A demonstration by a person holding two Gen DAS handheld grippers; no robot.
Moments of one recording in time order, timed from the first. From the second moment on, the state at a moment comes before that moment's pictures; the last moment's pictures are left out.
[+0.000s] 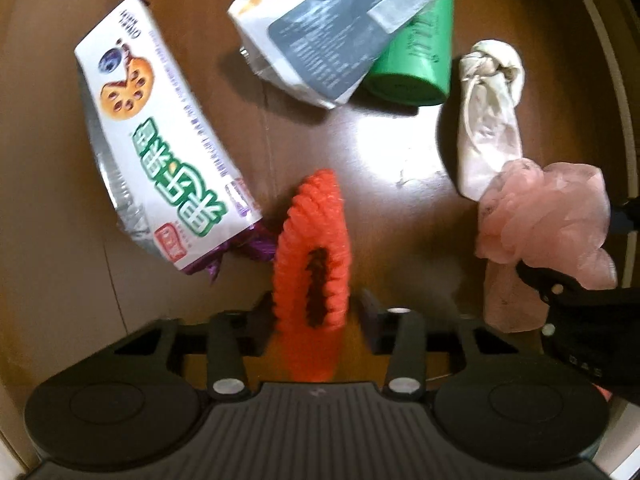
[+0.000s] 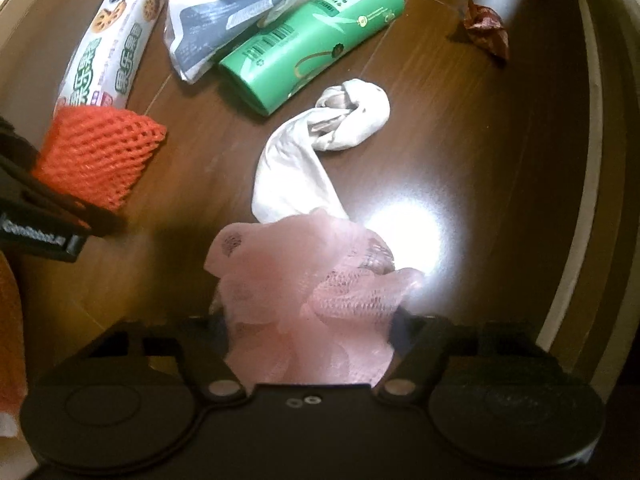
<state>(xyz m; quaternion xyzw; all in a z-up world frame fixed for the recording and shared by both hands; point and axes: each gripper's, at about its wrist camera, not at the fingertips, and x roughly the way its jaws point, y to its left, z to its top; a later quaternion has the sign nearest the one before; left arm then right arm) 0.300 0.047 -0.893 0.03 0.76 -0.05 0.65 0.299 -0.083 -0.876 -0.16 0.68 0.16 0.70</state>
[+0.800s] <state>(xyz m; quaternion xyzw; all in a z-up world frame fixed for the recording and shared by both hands) 0.274 0.075 -0.644 0.04 0.71 -0.07 0.70 0.265 -0.087 -0.648 -0.06 0.63 0.12 0.76</state>
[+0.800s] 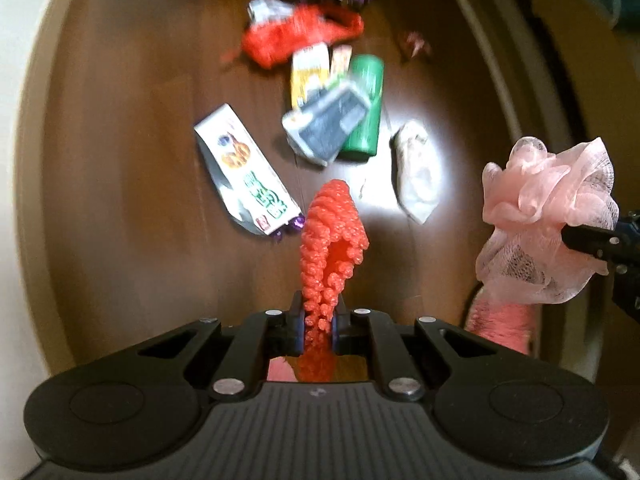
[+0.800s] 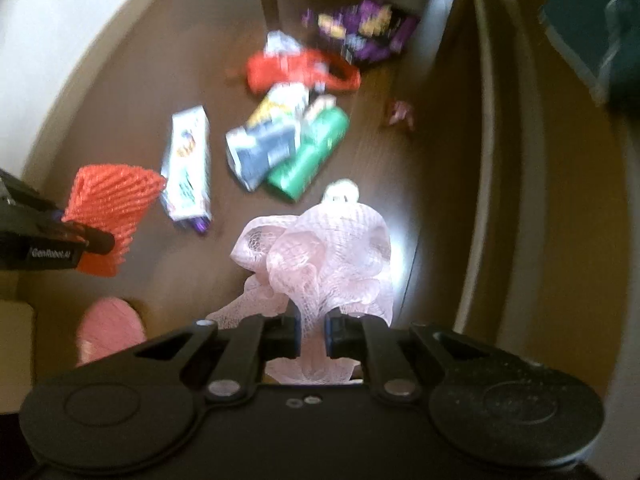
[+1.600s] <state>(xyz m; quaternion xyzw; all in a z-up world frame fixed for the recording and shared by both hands) 0.337 0.141 -0.252 0.03 0.55 -0.13 0.83 0.307 -0.048 -0.238 0.02 0.45 0.09 0.89</state>
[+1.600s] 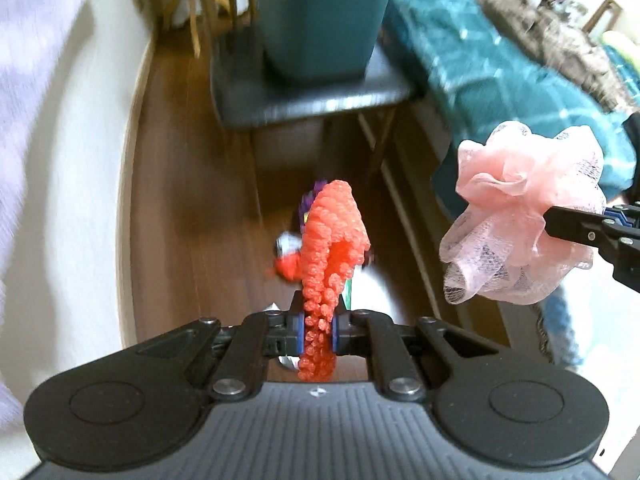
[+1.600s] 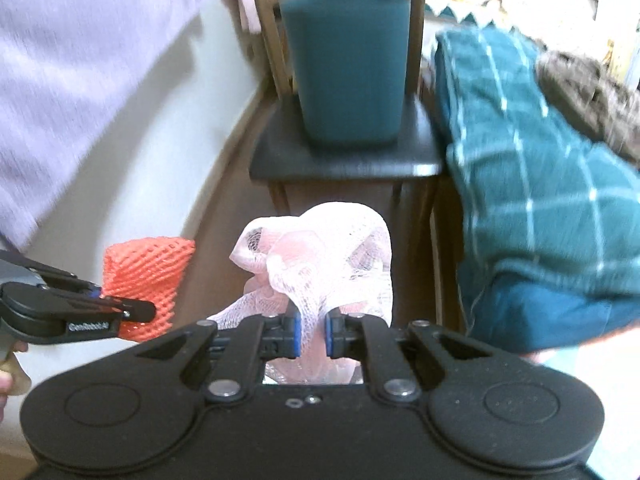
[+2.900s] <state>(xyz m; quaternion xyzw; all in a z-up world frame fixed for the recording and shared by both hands) 0.687 0.026 -0.074 0.01 0.44 0.00 0.90 0.630 -0.167 -0.064 -0.04 0.29 0.17 0.94</state>
